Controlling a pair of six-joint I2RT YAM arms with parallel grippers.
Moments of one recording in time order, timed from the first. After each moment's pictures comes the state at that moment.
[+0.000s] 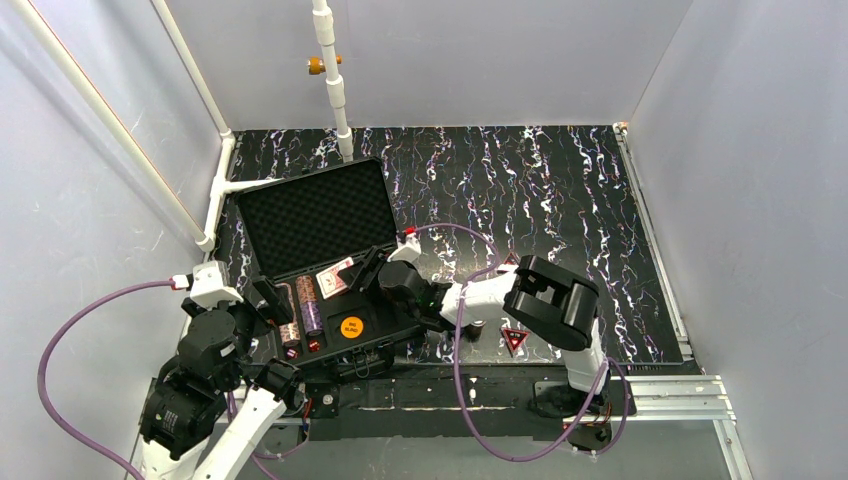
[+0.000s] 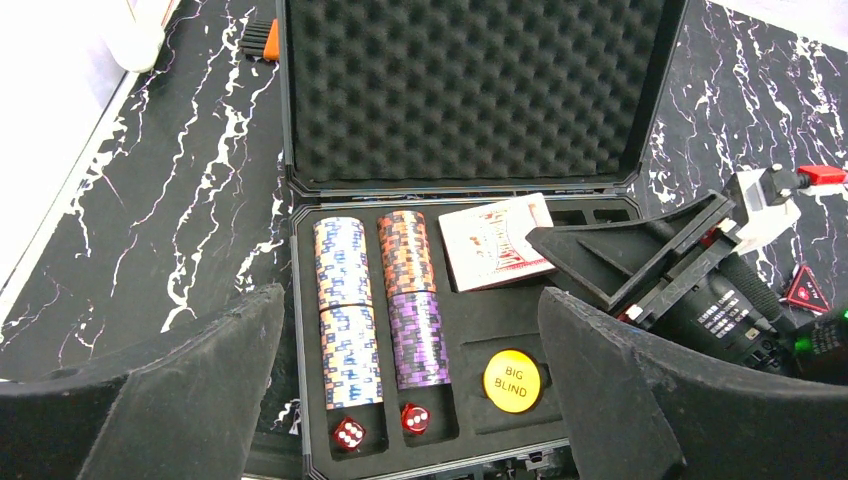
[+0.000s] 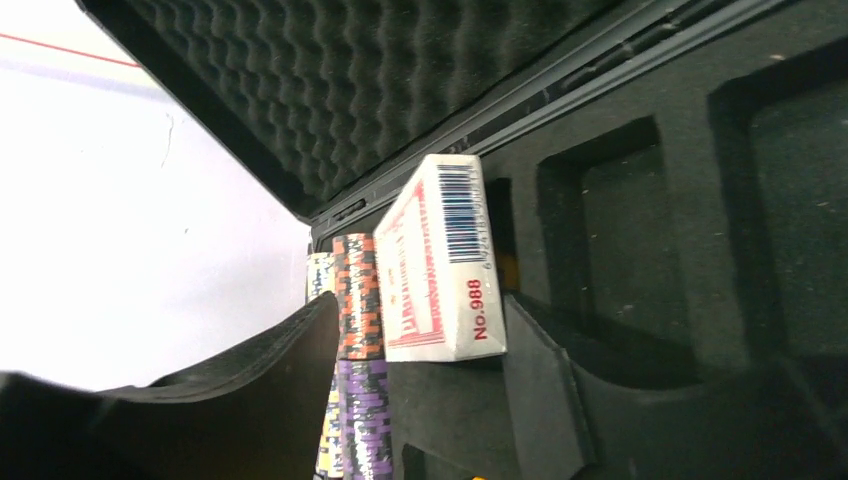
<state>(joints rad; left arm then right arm) -0.45 0.19 0.88 -1.06 -0.51 -0.42 1.20 1.98 1.03 0.61 0.37 1.25</state>
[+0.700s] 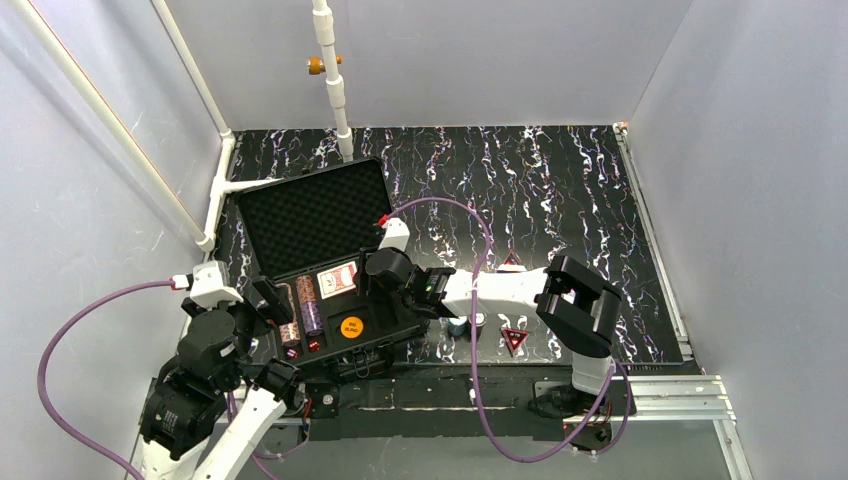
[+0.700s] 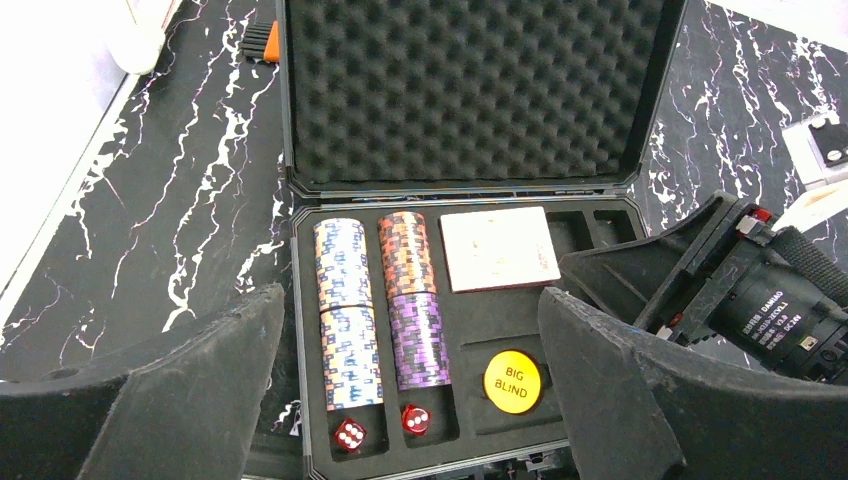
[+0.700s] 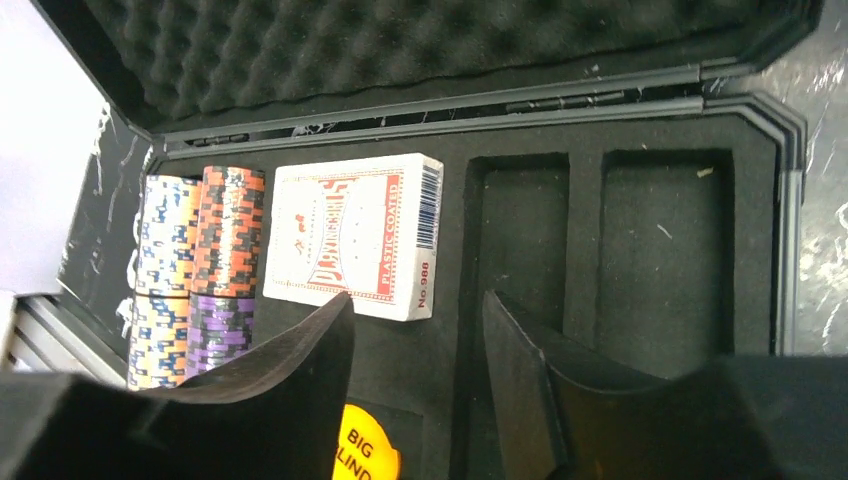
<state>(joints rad) -0.45 0.19 0.88 -1.06 -0.51 -0.41 1.22 1.85 1.19 0.09 0.40 0.84</state>
